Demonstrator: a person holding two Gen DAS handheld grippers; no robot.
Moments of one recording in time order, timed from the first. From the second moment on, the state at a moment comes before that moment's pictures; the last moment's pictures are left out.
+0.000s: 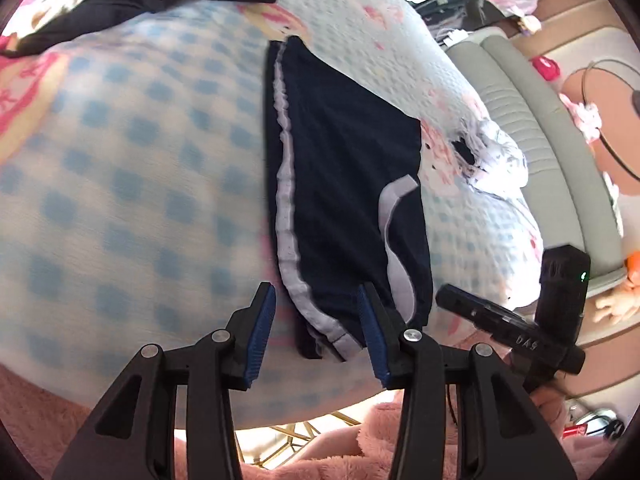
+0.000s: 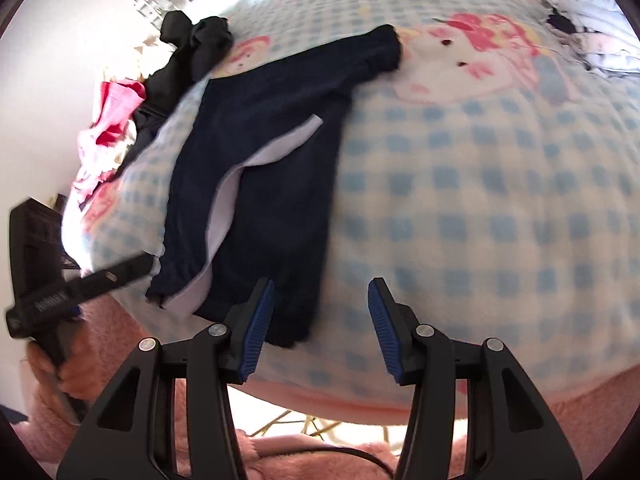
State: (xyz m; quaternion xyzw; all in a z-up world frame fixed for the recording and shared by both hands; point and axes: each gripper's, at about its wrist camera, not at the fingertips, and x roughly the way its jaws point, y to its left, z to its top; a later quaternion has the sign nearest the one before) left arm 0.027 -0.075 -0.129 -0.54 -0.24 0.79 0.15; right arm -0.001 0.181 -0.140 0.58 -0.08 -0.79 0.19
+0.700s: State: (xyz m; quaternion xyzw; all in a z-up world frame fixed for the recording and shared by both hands) left arm 0.030 -0.075 -0.159 -0.55 -0.30 0.75 0.20; right arm 0.008 0.163 -0.170 0.60 -0.12 -0.75 0.26
